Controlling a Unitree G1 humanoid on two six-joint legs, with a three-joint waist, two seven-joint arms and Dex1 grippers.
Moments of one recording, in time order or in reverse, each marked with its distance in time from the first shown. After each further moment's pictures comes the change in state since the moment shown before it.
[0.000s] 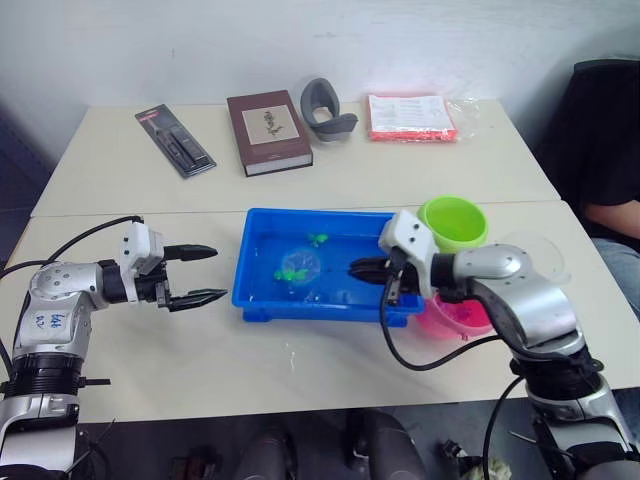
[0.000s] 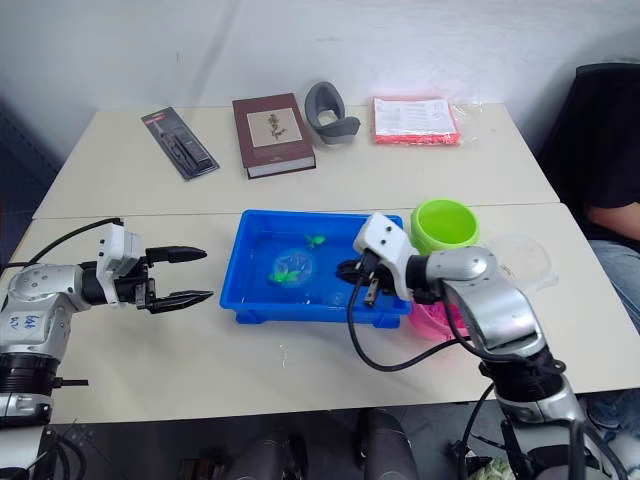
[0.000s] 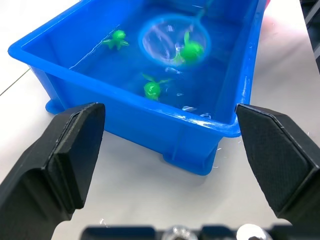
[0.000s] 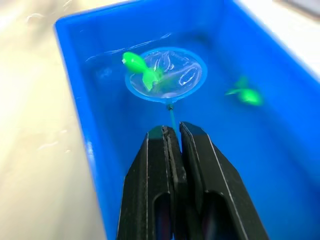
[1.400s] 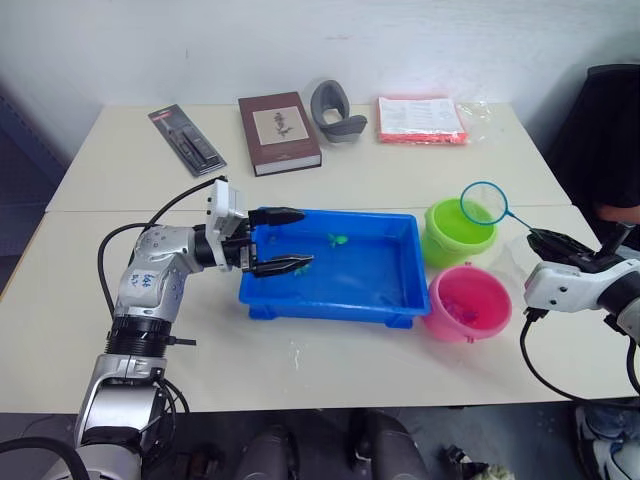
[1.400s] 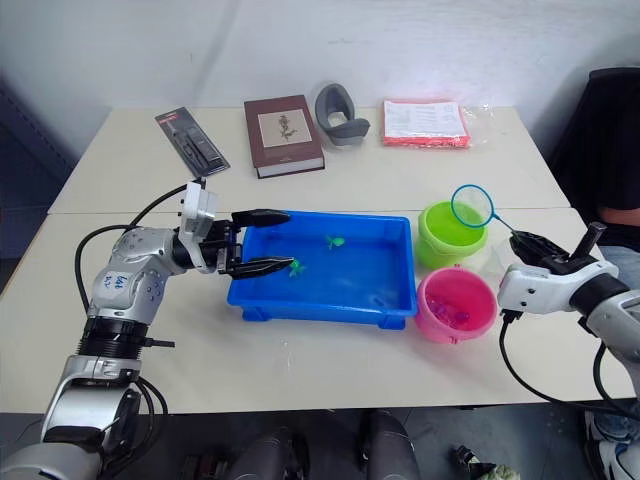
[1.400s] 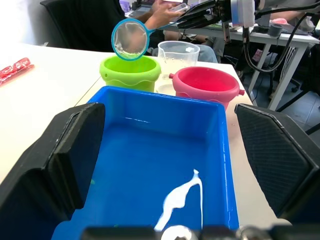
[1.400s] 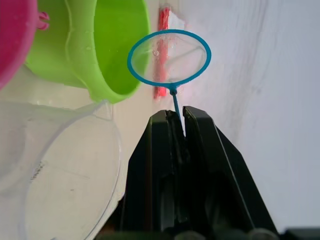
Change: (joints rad) left arm -0.232 -0.309 -0.121 -0.117 -0.050 0.156 0.092; right arm 0.575 -0.487 -0.412 0.318 -0.764 -1.257 -0.612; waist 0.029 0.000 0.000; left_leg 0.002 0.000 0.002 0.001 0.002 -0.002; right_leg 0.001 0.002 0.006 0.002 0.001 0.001
